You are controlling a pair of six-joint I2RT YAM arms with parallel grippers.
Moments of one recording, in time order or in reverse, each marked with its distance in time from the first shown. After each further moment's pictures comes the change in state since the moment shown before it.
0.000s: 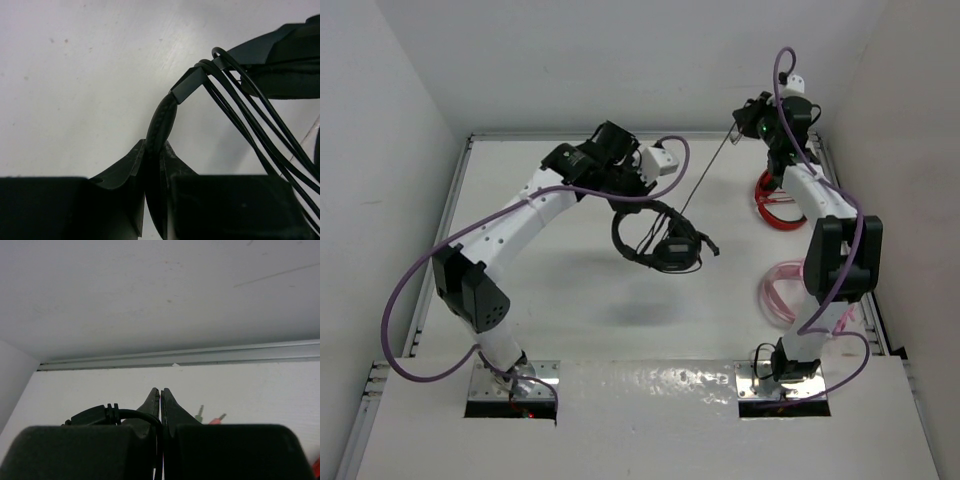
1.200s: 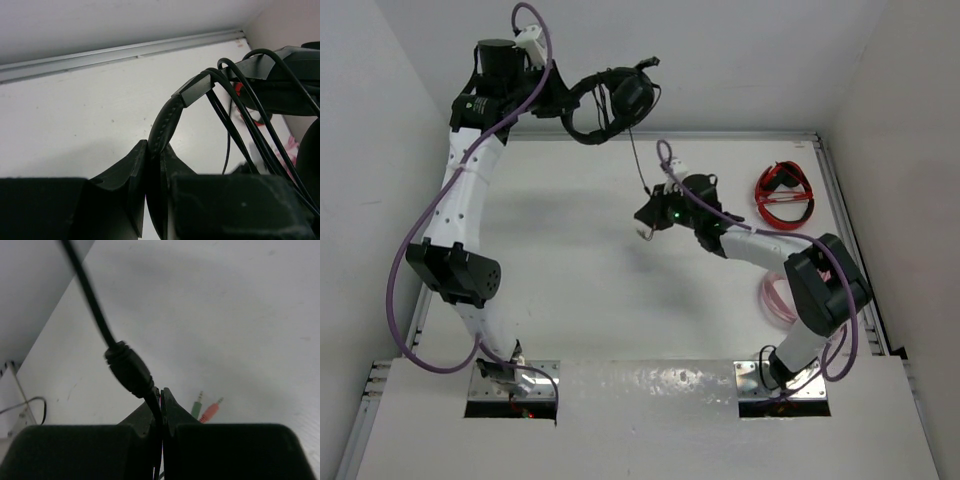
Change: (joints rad) left arm 0.480 0.105 0.389 0.222 0.146 -0.620; right arm 0.500 -0.133 -0.466 0.092 -0.096 0.037
